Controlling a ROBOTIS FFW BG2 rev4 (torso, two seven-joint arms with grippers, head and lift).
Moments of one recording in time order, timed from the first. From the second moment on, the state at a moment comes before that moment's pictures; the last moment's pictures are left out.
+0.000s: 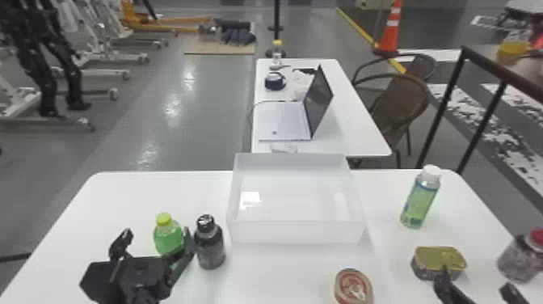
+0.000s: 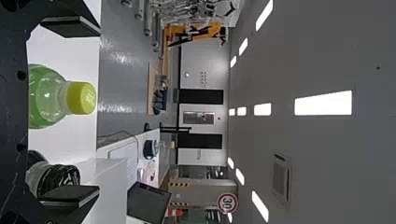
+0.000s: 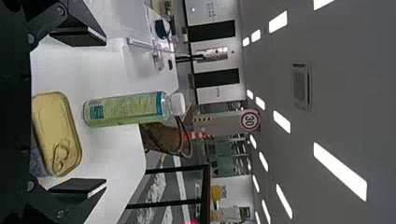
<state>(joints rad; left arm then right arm) 0.27 0.00 0.00 -1.67 0.01 -0.31 0.04 0.45 -0.08 -0.07 -1.74 -0.21 -0.32 -0.16</state>
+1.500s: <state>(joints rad) 0.26 0.00 -0.01 -1.64 0.05 -0.31 0.04 0.30 -0.04 -0.30 -1.44 -0.21 -0.41 -0.20</state>
